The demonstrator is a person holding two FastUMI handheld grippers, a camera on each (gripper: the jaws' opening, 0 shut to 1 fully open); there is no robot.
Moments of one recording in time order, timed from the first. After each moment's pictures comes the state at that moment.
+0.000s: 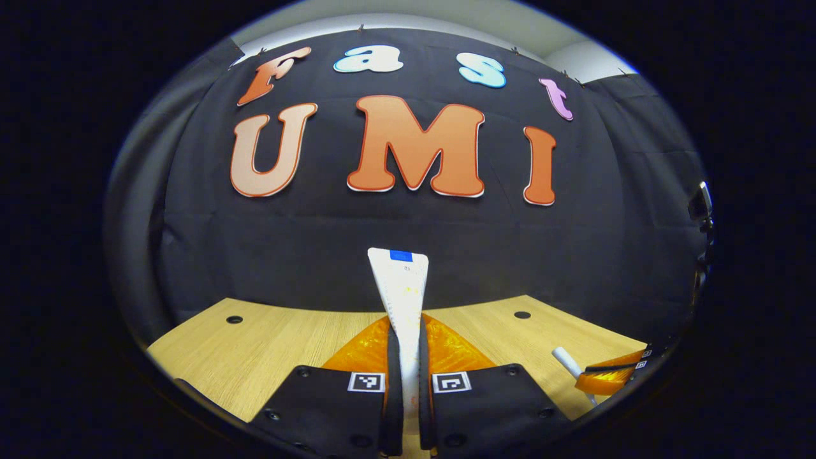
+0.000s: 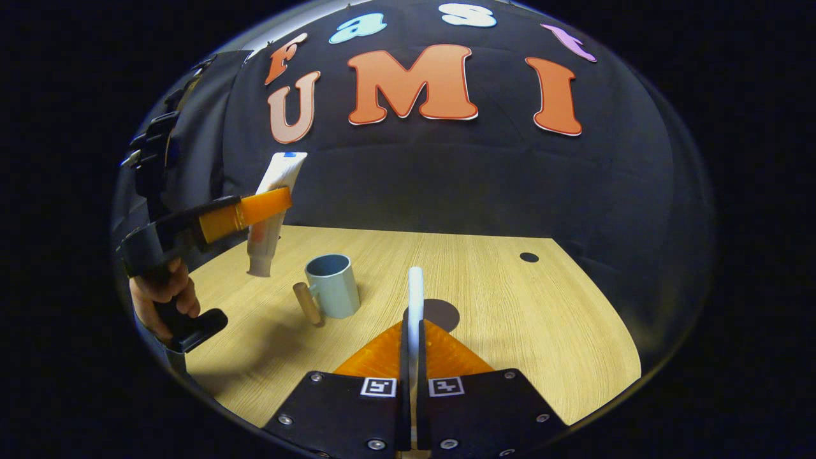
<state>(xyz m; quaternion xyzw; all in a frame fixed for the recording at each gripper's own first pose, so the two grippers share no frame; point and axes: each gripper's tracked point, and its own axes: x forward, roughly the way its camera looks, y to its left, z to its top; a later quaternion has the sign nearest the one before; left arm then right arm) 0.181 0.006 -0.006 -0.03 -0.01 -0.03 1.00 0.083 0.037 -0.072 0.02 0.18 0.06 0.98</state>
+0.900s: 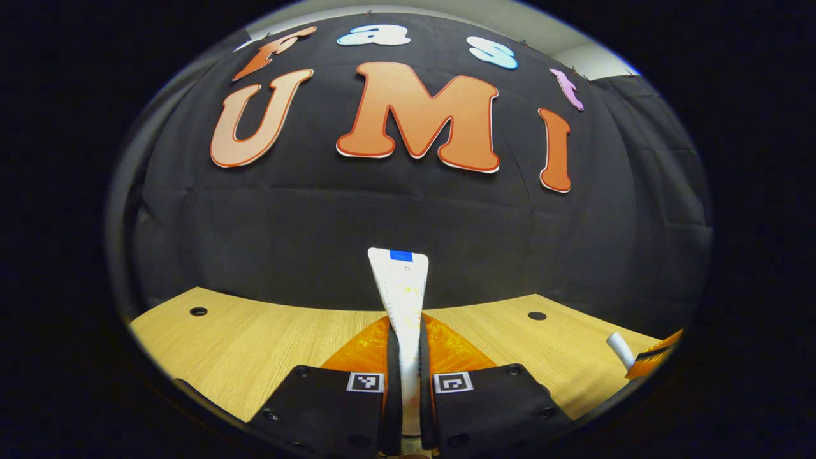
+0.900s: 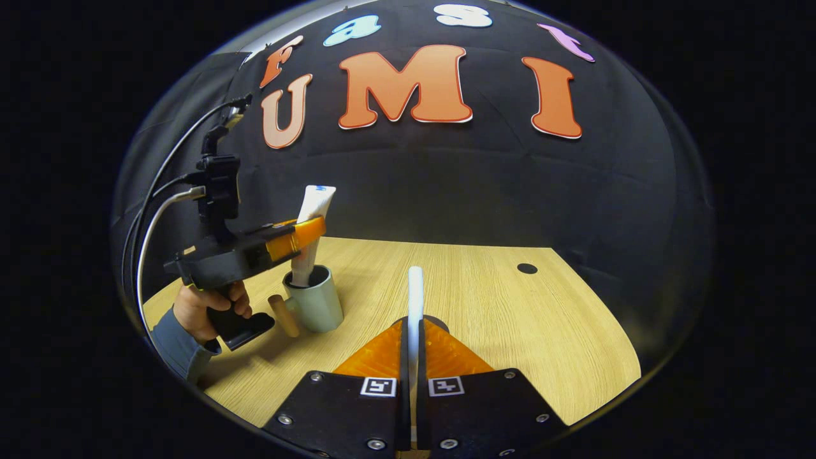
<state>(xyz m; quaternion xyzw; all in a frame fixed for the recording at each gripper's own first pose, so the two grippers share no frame) 0.284 -0.001 -0.079 -0.06 0.04 -0.06 1.00 0.118 0.026 -0.078 0.01 0.16 0.06 0.99</state>
